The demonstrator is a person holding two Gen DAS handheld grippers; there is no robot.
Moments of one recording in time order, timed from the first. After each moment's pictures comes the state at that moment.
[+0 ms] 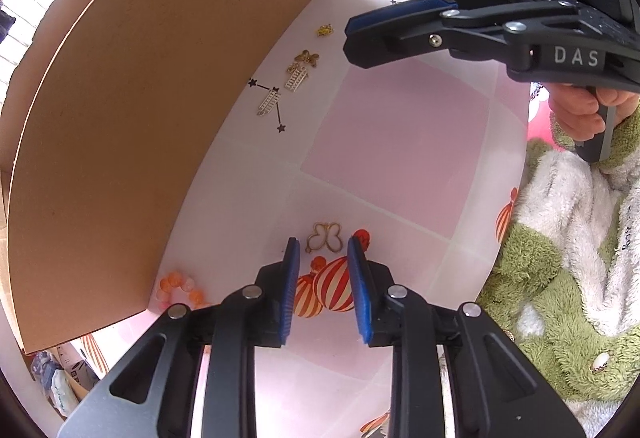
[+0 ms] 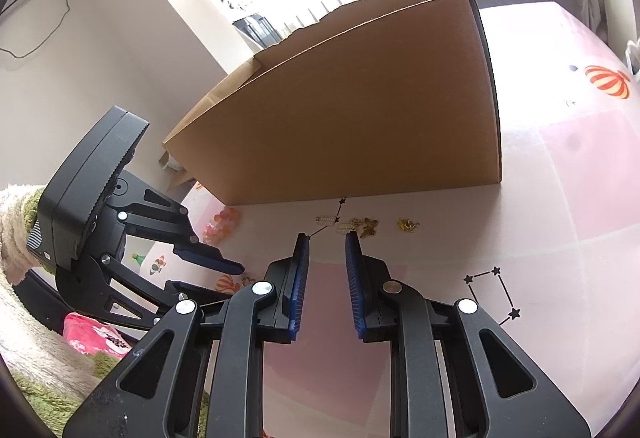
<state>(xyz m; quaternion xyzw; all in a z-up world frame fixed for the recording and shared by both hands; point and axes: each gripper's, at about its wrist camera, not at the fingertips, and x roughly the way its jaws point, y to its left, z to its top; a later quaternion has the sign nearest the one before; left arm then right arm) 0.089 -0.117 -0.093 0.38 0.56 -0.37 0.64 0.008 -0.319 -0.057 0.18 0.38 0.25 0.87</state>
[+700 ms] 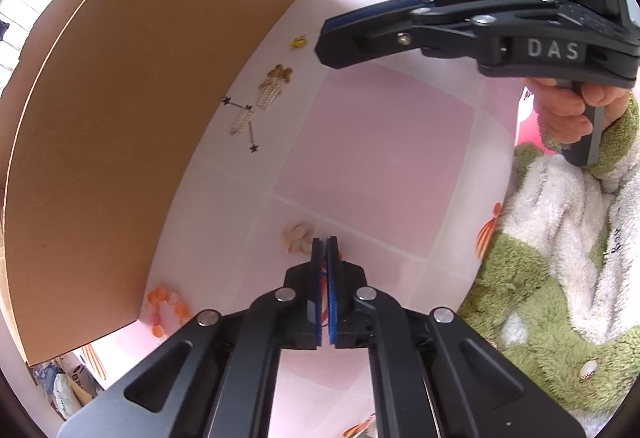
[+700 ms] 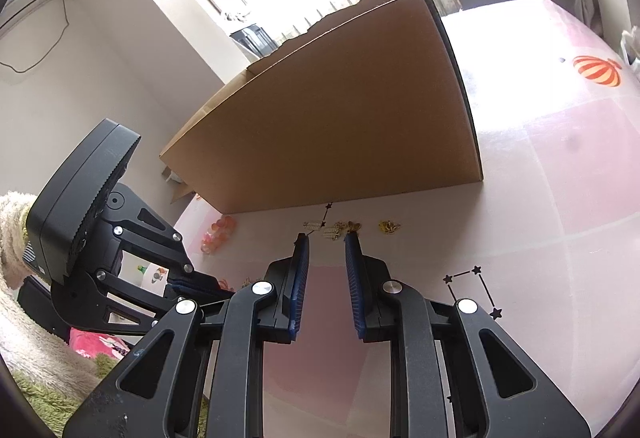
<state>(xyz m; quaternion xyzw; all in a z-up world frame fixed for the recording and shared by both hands) 0.068 -0.158 -0.070 0.37 0.56 -0.38 0.64 0.007 -0.335 -0.061 0.20 0.37 0.24 0.87</state>
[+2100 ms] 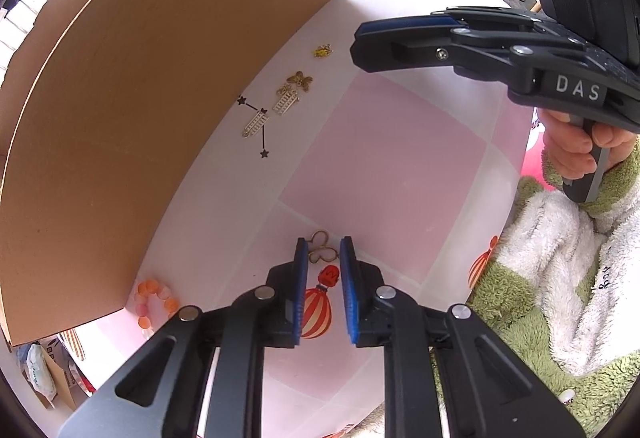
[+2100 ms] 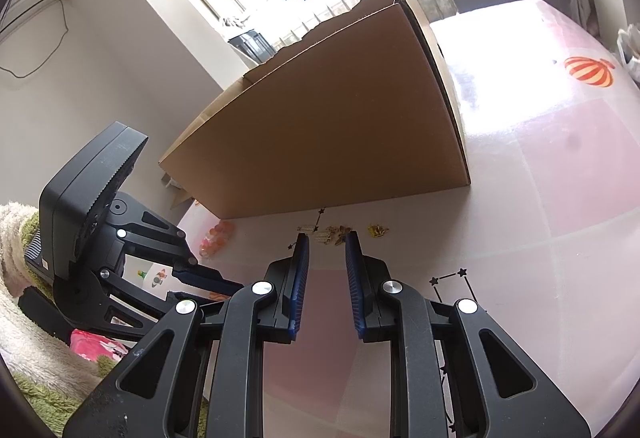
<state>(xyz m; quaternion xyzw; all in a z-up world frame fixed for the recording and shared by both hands) 0.083 -0.160 -0.054 0.33 0.58 -0.35 0.66 0.003 -0.344 -0.059 0.21 0.36 0.24 0.88</state>
